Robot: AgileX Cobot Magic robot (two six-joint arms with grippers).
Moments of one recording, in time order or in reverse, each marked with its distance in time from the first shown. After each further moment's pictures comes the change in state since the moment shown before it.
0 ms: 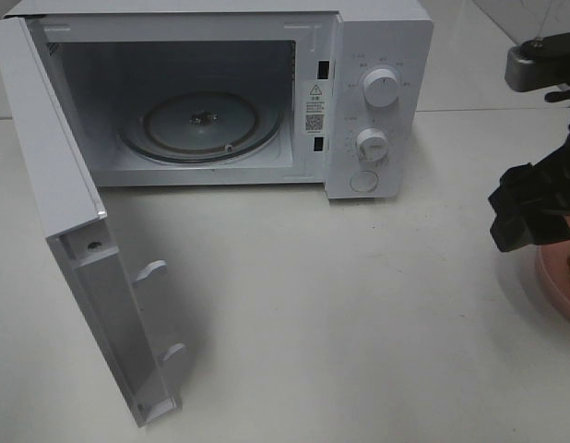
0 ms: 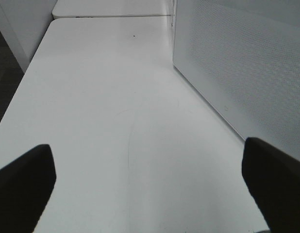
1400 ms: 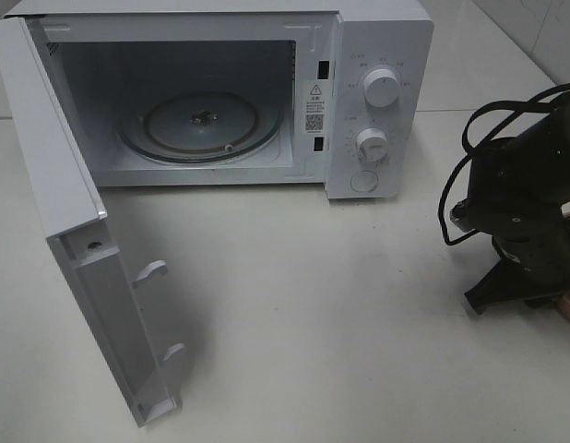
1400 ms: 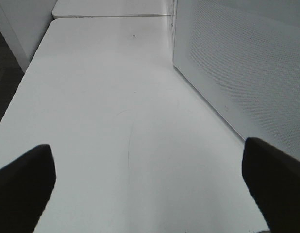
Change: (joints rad) left arm 0.000 0.000 0.000 0.000 0.000 0.000; right arm 0.000 0.763 0.000 -0.791 -0.036 0.787
